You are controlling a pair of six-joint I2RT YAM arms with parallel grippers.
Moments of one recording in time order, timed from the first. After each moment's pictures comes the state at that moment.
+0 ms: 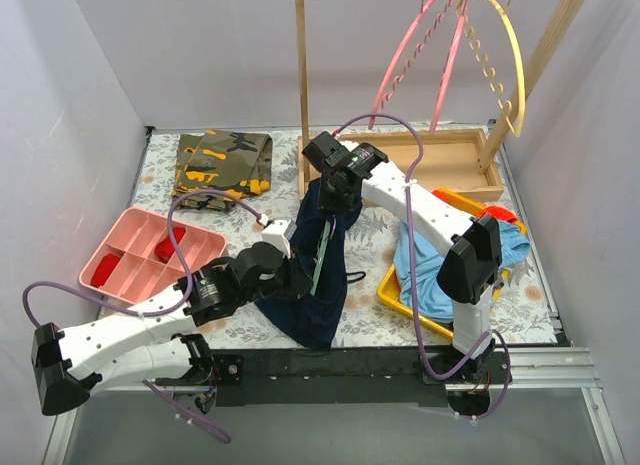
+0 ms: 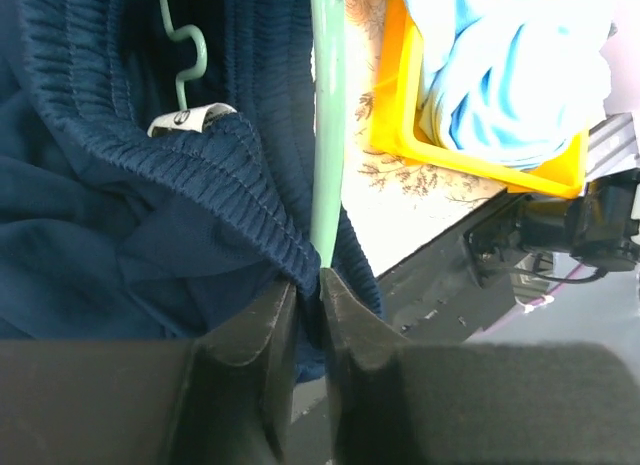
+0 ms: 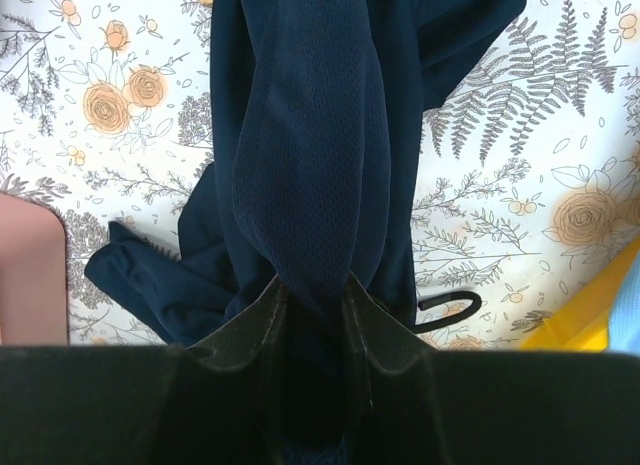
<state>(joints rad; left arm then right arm) -1.06 0.91 0.77 -0.45 -0.17 -0.76 0.83 1.93 1.93 -1.11 0.24 0.84</state>
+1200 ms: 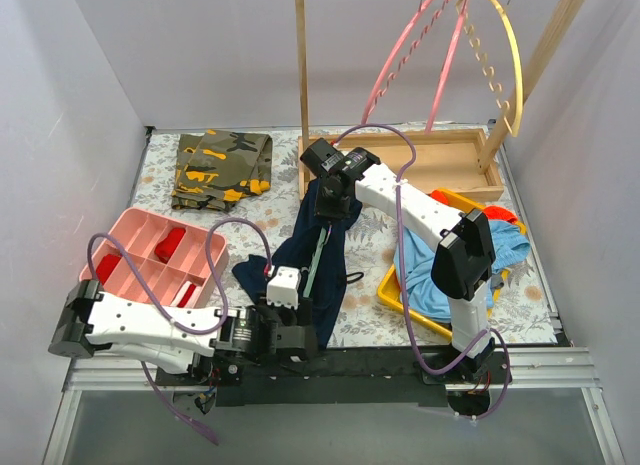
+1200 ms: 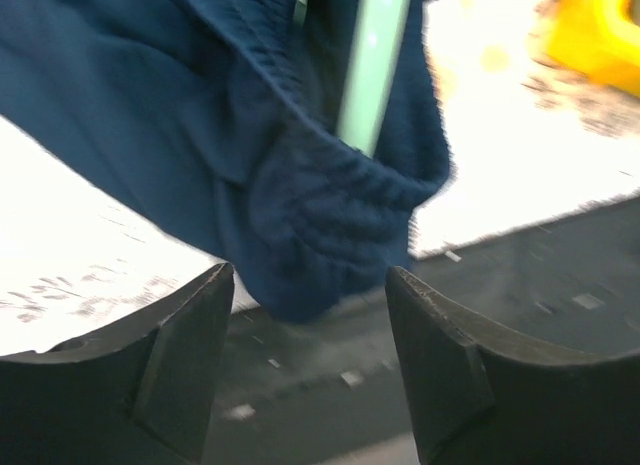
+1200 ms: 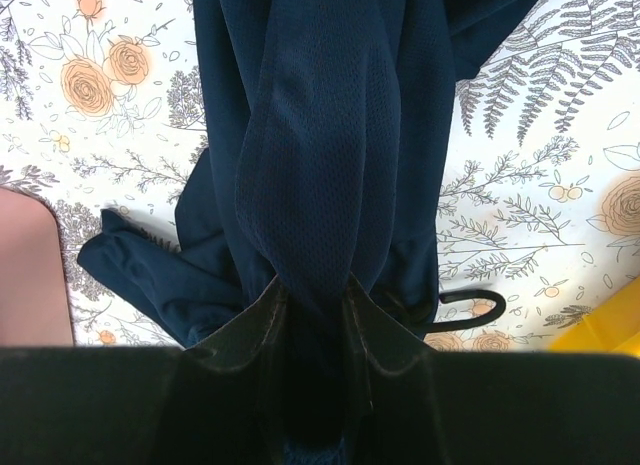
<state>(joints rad) -1.61 1.07 0.81 -0.90 -0.74 -1.29 0.82 1.98 1.89 -1.08 0.16 0.89</state>
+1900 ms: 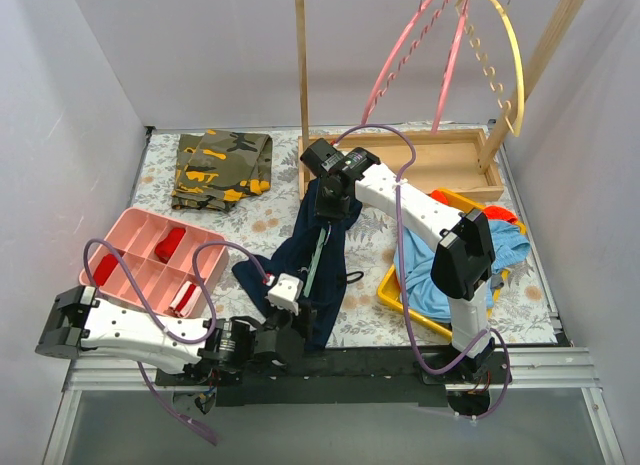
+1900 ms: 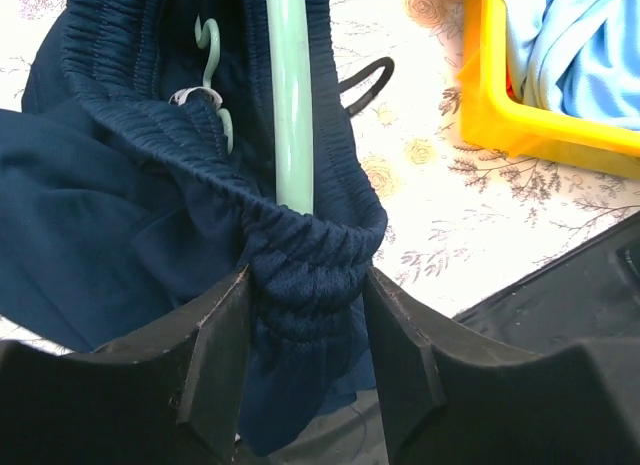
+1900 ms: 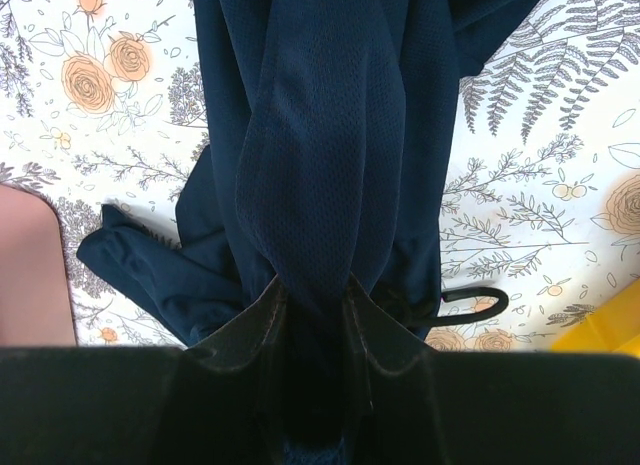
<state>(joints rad) -1.64 0.95 0.50 -0.29 -0.97 -0.88 0.82 1.98 1.89 -1.08 0.15 0.89</state>
